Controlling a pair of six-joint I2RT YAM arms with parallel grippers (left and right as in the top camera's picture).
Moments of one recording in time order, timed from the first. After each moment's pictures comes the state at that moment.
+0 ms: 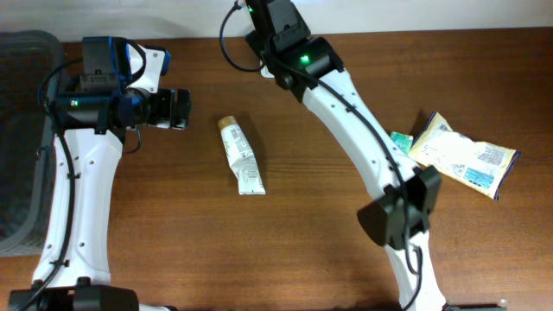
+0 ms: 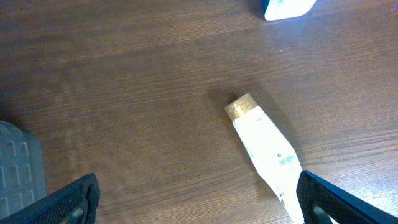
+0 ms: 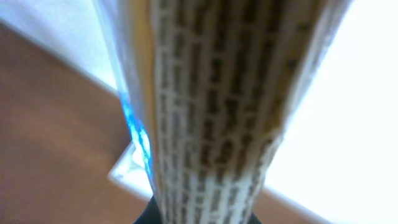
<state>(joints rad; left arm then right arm) 0.02 1.61 1.64 -0.98 0.15 0.16 0.55 2.29 2.42 -0.63 0.43 -0.36</state>
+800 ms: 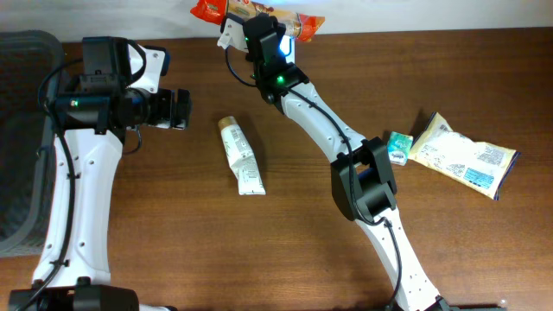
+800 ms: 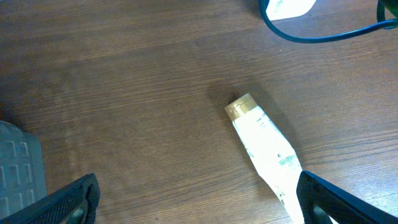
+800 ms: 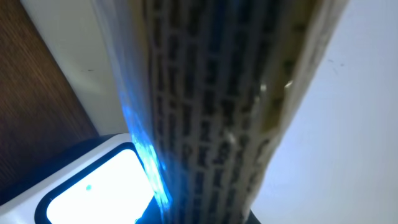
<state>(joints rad) 0.02 1.61 1.64 -0.98 0.15 0.16 0.51 2.63 2.40 -0.06 0.44 -1.08</state>
